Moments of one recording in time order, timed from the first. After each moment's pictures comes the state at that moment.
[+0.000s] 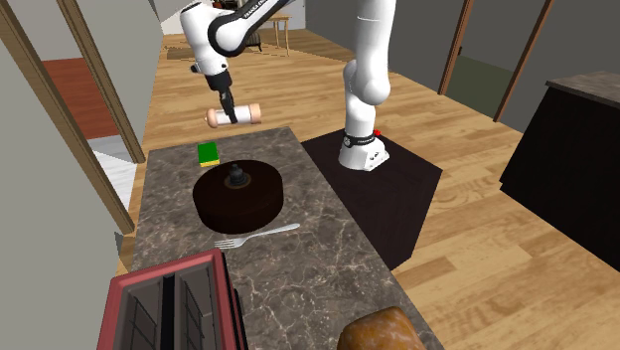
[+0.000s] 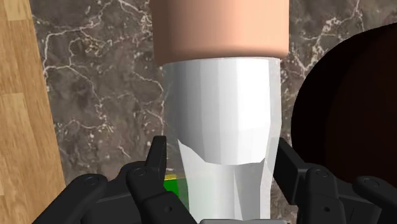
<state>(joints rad) -0.37 -0.05 -0.07 -2.22 -0.02 1.98 -0.09</state>
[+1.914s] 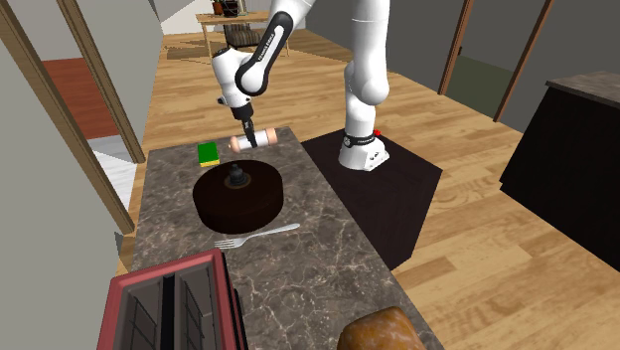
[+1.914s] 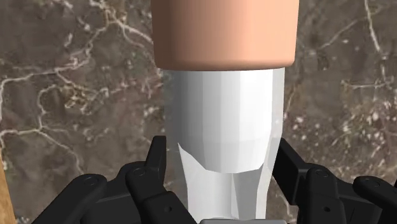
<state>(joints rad) -0.42 0.03 -0.12 -2.50 -0.04 2.35 -0.17</state>
